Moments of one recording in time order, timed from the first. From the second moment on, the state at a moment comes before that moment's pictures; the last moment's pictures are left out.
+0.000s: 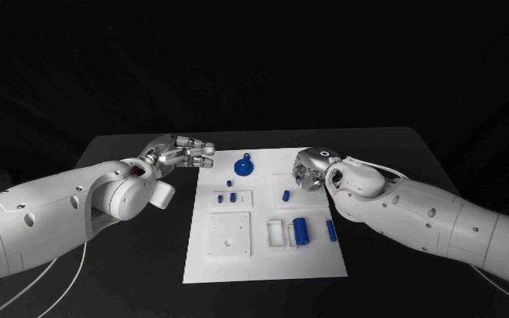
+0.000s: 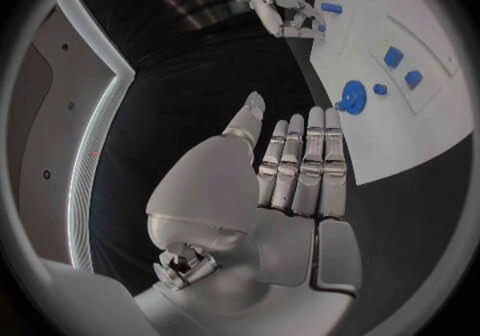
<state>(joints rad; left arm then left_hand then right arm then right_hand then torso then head) 1.28 -0.79 -0.10 1.33 -0.20 -0.16 0.21 1.35 0.05 0.00 -0.10 0.05 1.01 0.15 0.06 0.06 1.08 0.14 0.06 0.06 1.13 0.13 0.07 0.07 0.09 1.02 0.12 0.09 0.14 1.04 -0.68 0.14 1.28 -1.82 -0.22 -0.28 1.28 -0.19 0.60 -0.13 0.17 1.18 0.10 0.06 0.07 1.26 0.05 0.06 0.06 1.44 -0.02 0.83 0.93 0.12 1.47 -0.04 0.82 1.21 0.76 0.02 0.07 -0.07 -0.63</state>
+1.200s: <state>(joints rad) 1.28 -0.79 -0.10 1.32 -0.19 -0.16 0.21 1.35 0.05 -0.01 -0.10 0.06 0.99 0.16 0.06 0.06 1.08 0.15 0.06 0.06 1.13 0.14 0.07 0.07 0.09 1.02 0.12 0.09 0.13 1.02 -0.69 0.14 1.28 -1.83 -0.27 -0.28 1.29 -0.15 0.68 -0.19 0.15 1.27 0.07 0.06 0.08 1.33 0.05 0.06 0.06 1.44 -0.05 0.83 0.95 0.10 1.47 -0.07 0.87 1.25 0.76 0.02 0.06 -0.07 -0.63</state>
